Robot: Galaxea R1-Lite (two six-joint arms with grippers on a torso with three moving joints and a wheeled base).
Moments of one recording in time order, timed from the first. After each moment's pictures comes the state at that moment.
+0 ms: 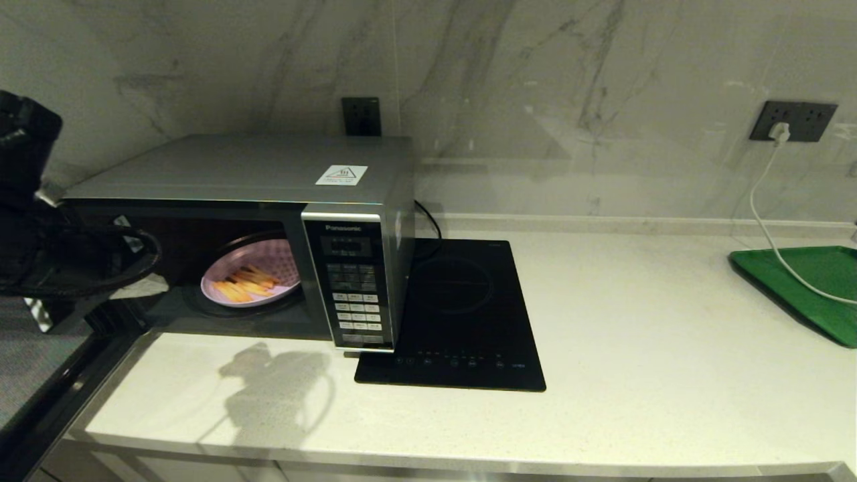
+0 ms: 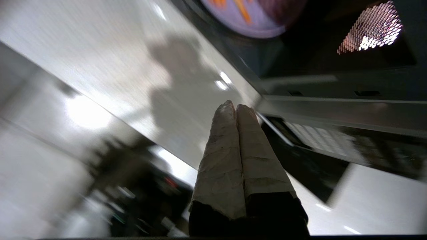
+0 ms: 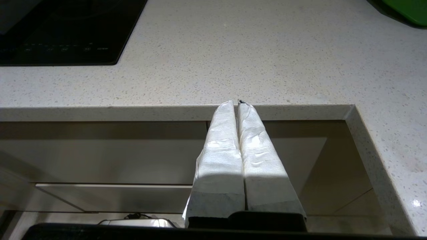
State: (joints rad) left arm -0.04 1.50 -1.34 0.64 0.04 -0.81; right arm 0.00 0.00 -0.11 0.26 -0.04 0.09
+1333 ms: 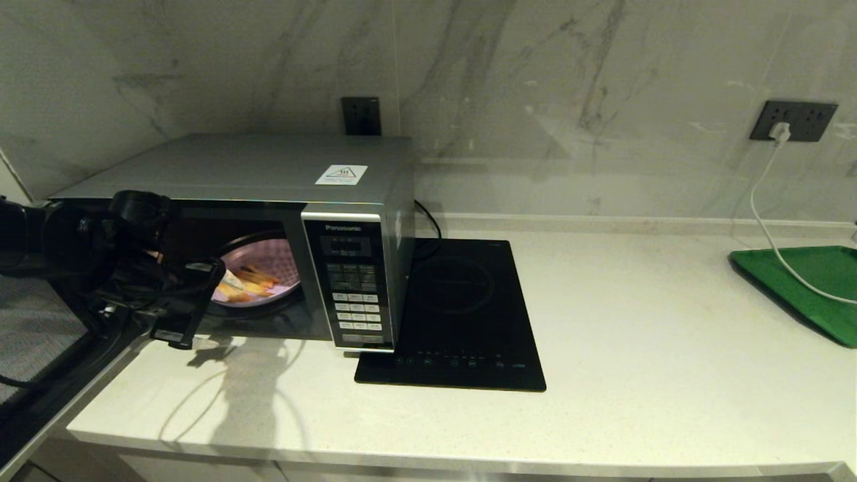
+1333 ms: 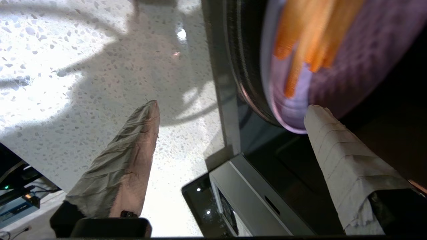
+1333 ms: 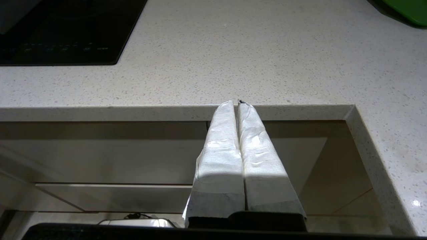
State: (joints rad) left arm 0.08 1.92 -1.35 0.38 -0.14 -1.31; right arm 0.00 0.00 -0.11 0.26 -0.04 0.09
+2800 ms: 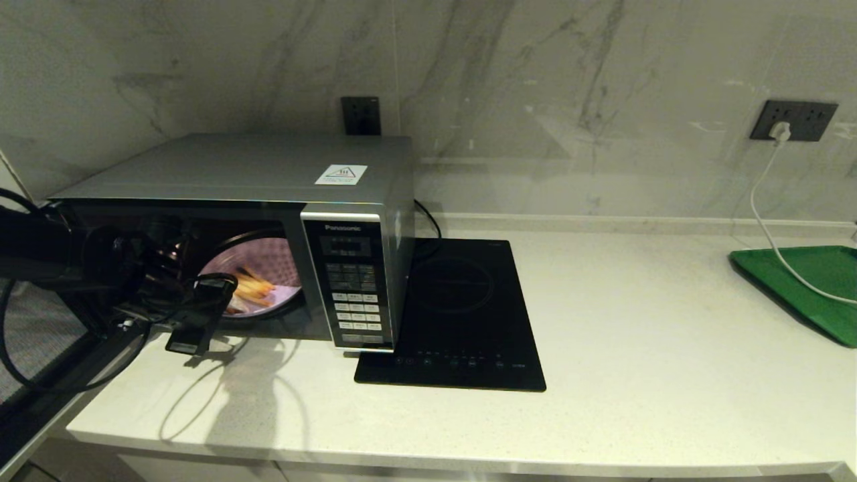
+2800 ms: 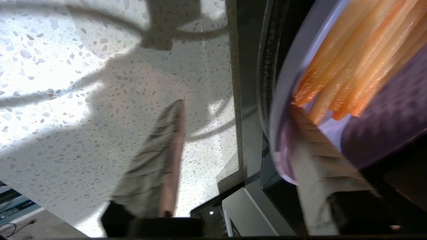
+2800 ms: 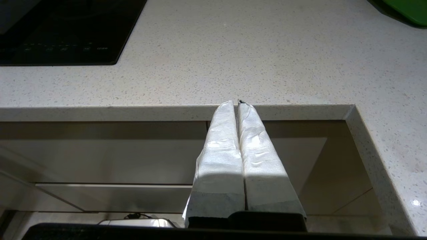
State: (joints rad) left arm 0.09 2.02 -1.35 0.34 -0.13 -1.31; right arm 0.00 0.00 -0.11 0.26 -0.04 0.09
